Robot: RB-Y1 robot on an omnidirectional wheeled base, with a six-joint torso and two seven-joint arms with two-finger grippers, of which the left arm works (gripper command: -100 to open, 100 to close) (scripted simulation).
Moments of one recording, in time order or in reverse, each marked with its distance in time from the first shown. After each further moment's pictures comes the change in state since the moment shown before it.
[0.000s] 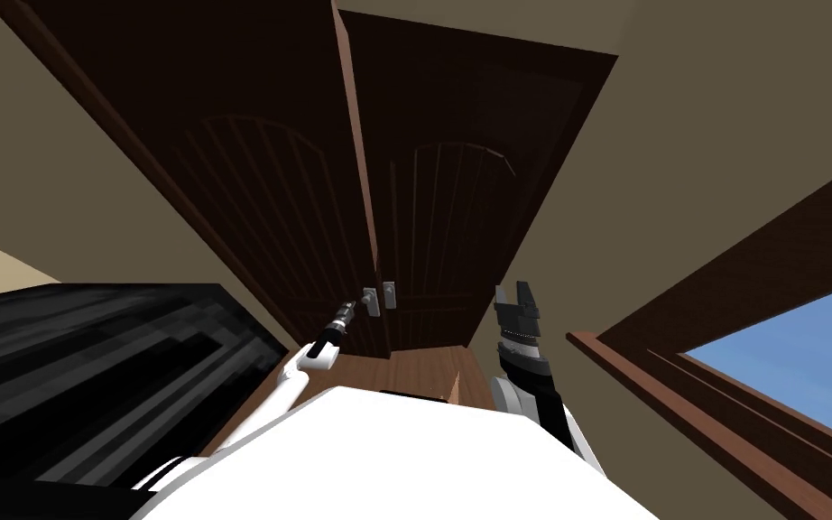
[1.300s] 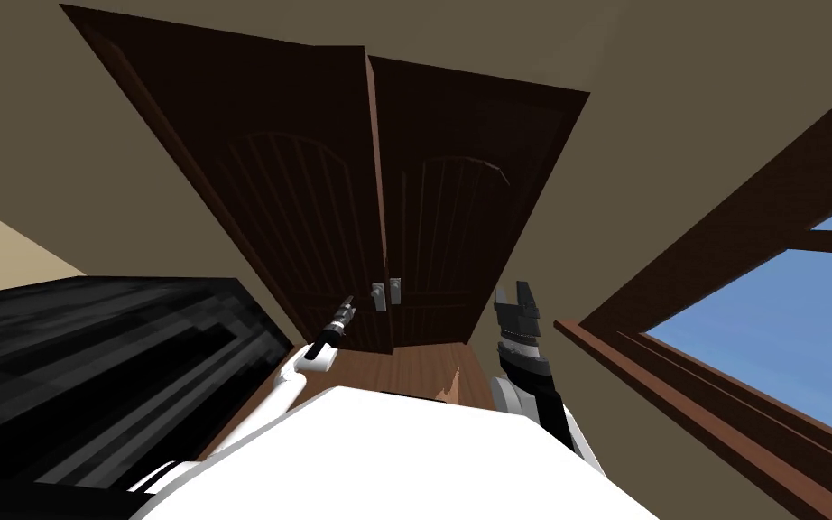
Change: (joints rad) arm 0.013 0.009 -0.002 -0.001 0.001 0.001 0.009
